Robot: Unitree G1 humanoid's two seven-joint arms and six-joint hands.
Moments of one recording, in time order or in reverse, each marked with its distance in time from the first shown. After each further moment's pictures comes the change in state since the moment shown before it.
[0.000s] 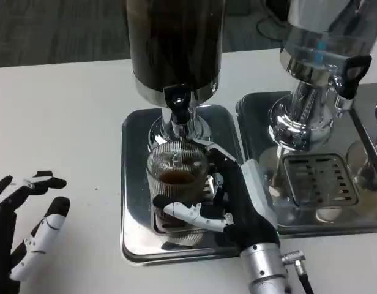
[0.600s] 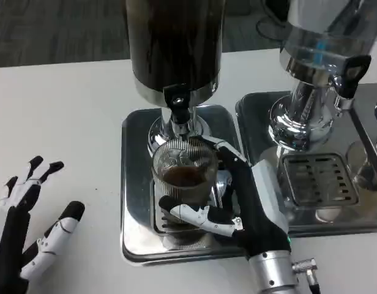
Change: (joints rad) left arm -0.015 0.026 -0.034 0.001 0.005 0.049 -0.057; right arm 0.082 -0.027 -0.001 -0.123 -0.058 -0.020 -0.038
